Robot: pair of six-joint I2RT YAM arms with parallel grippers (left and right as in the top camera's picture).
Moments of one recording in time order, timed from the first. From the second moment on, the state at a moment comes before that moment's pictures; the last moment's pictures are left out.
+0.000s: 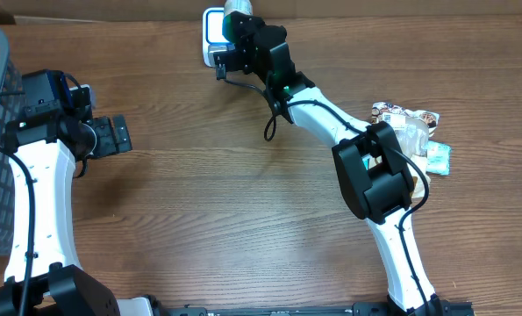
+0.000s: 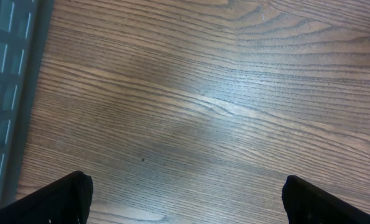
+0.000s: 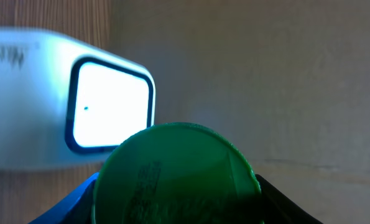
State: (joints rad) left arm 0.28 1.54 1.33 -0.96 0.02 0.01; right arm 0.50 2.43 1.88 0.32 0.02 -1.48
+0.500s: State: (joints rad) left arm 0.28 1.54 1.33 -0.96 0.02 0.01; right arm 0.53 2.13 1.88 -0.16 0.16 -0.58
